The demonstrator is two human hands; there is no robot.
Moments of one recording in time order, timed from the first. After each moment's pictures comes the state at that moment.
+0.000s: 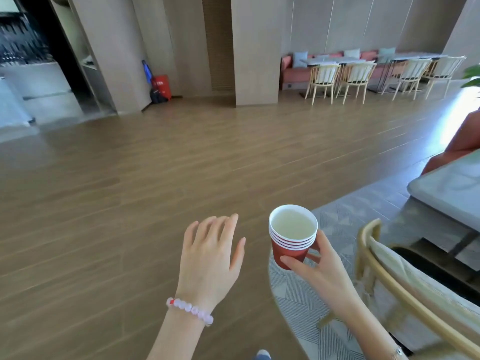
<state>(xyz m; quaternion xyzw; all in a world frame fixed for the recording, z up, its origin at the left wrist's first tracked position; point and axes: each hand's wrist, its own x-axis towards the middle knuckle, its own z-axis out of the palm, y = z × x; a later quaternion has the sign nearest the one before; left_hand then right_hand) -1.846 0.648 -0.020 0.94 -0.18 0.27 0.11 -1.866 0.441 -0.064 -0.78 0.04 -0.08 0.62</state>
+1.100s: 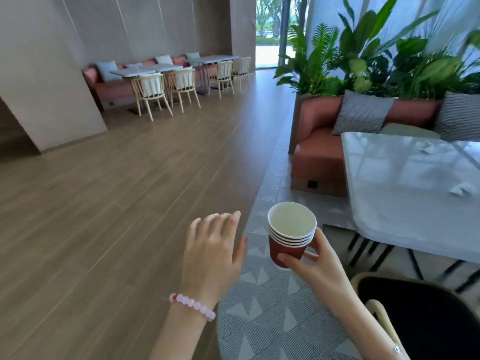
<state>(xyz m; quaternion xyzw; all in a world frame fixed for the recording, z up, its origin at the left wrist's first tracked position) -1.202 0.368 -0.001 0.80 -0.53 0.20 0.21 -1.361 0.246 -0.045 -0.70 0.33 -0.32 0.55</state>
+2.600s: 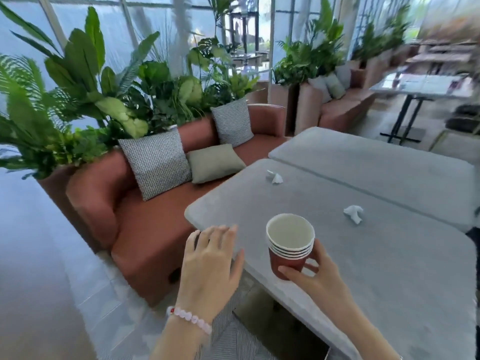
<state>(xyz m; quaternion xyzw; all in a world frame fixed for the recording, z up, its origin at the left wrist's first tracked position) -1.030 -0.474 -0.004 0.41 -0.88 0.06 0.24 -1.211 -0.385 -0.051 -0.40 0.67 -0.55 0.30</state>
